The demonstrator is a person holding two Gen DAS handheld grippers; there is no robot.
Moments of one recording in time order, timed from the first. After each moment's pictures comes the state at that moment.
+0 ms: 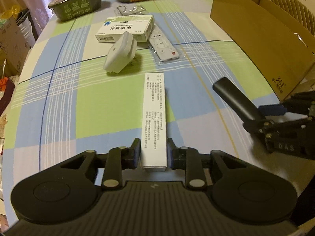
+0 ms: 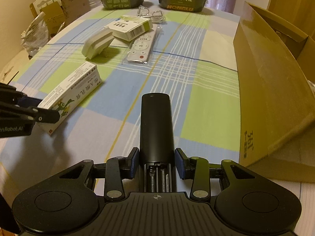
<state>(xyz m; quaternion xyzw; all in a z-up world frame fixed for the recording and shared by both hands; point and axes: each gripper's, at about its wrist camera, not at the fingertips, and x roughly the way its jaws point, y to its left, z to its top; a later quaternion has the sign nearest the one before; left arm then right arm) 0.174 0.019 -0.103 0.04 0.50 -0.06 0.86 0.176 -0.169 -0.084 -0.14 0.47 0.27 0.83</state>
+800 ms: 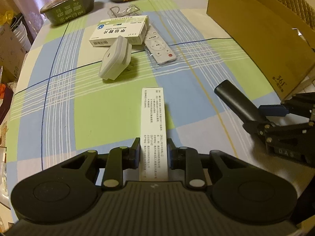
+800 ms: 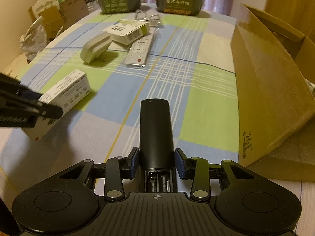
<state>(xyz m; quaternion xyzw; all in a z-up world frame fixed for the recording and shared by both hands) 0.186 0.008 -0.098 0.07 0.51 -0.08 0.85 0.176 -0.171 -0.080 -0.13 0.46 0.26 0.84</state>
